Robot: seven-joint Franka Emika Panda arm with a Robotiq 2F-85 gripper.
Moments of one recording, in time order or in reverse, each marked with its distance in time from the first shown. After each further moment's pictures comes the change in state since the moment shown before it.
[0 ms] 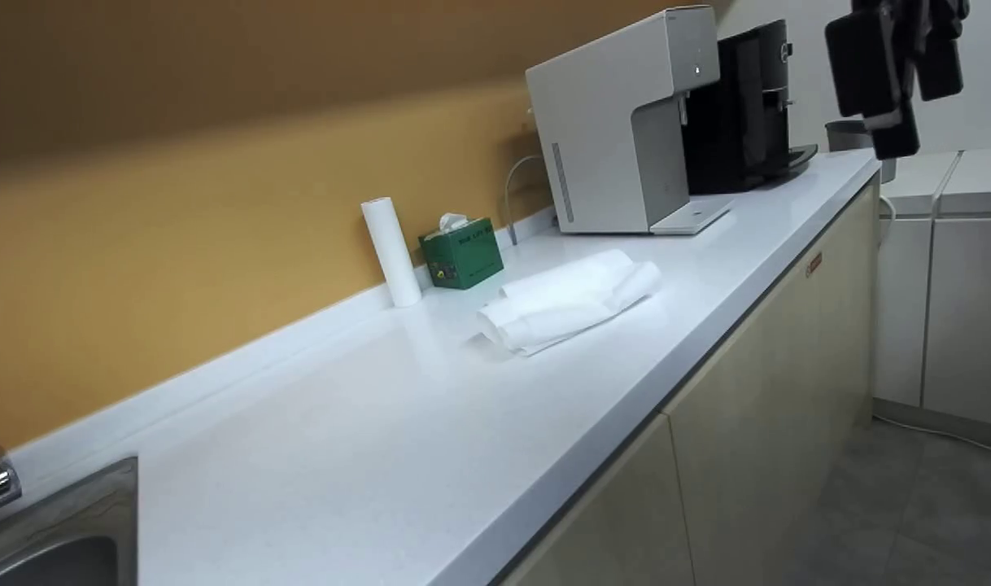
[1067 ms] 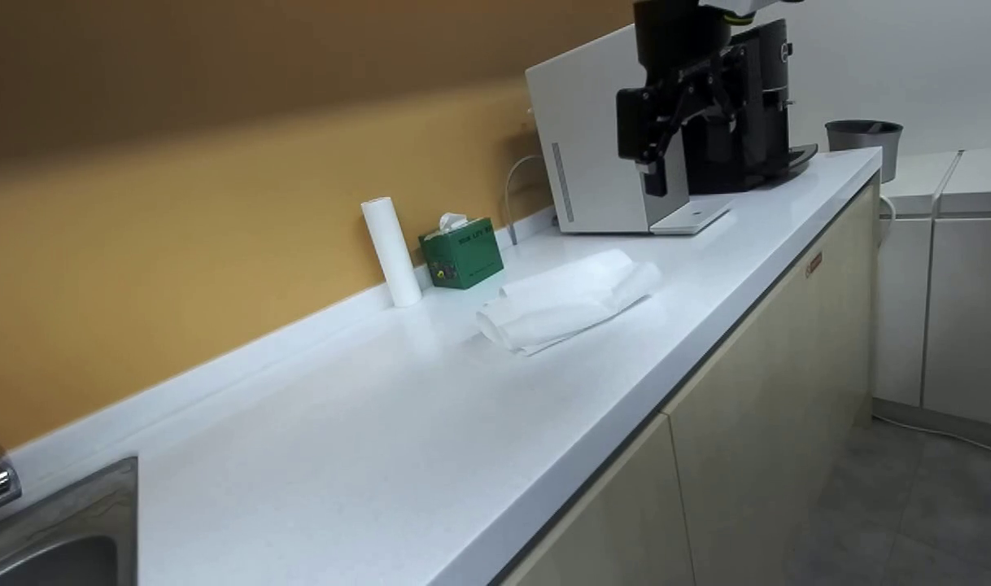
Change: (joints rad) arm -0.082 0.385 0.010 0.162 -0.024 0.521 0.132
